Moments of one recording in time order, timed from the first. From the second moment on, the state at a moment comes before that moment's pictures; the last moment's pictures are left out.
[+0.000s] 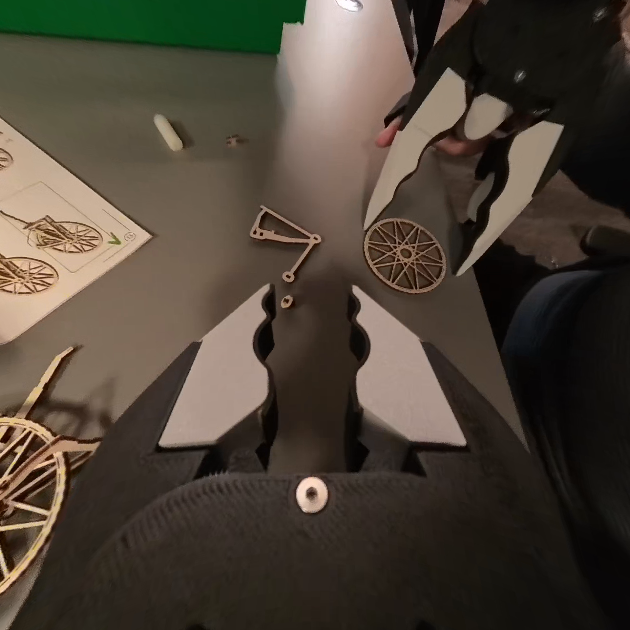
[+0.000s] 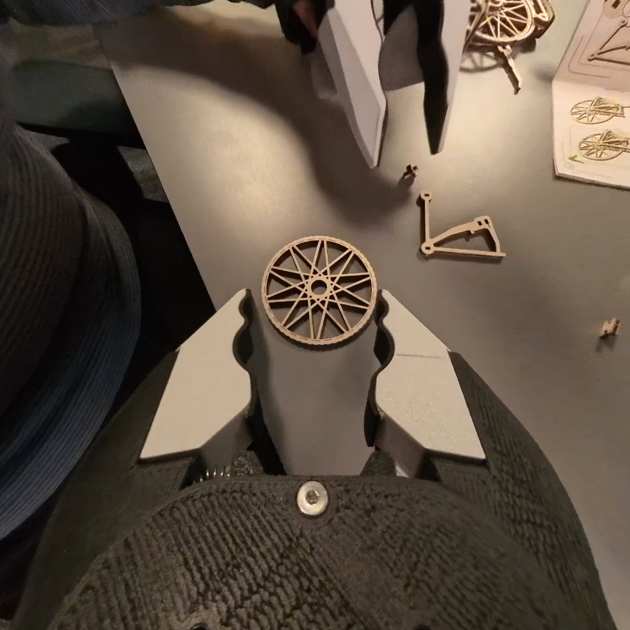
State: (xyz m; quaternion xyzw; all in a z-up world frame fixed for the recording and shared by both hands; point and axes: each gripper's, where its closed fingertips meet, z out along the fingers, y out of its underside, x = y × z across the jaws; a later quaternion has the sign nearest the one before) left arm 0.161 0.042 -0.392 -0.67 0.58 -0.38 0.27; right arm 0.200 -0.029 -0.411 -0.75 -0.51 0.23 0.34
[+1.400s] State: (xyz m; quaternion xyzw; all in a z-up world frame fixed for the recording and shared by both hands) left arm 0.015 0.041 -0.377 -0.78 0.46 -0.27 0.33; right arm 0.091 0.024 -0.398 -0.70 -0.57 0.22 0.38
